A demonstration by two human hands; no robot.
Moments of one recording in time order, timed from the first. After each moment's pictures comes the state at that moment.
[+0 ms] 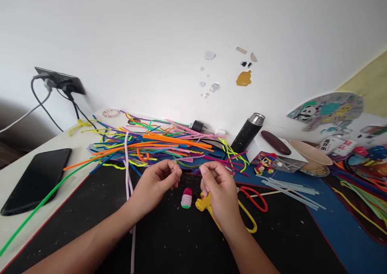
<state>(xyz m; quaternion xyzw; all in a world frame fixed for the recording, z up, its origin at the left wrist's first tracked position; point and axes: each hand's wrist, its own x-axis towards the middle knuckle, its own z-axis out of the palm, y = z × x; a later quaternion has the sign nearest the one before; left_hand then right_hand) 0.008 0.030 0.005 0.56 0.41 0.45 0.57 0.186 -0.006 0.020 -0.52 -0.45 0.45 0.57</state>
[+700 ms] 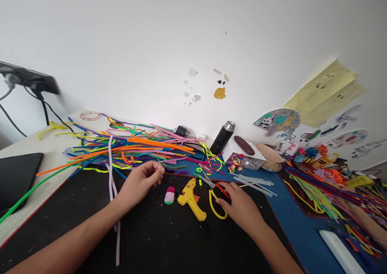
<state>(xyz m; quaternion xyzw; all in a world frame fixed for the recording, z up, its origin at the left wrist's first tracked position) 0.005 0.039 -0.009 0.58 0.40 0.45 0.55 0.331 -0.068 0.024 -0.74 -0.66 0.09 0.03</state>
